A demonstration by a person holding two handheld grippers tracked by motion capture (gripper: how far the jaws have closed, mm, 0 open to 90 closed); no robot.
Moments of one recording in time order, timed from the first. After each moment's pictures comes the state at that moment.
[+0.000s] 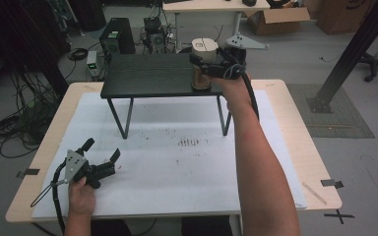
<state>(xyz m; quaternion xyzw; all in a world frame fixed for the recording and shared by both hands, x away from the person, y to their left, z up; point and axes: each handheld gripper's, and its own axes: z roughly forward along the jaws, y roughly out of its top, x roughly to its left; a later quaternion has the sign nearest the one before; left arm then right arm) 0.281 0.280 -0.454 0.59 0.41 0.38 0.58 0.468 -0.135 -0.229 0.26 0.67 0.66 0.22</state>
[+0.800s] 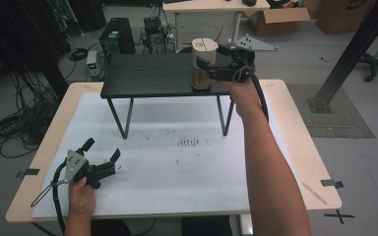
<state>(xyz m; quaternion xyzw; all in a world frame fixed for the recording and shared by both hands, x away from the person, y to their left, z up) 0.281 0.280 -0.454 0.59 0.41 0.38 0.58 0.456 -0.154 -0.226 0.27 0.68 0.65 0.23</state>
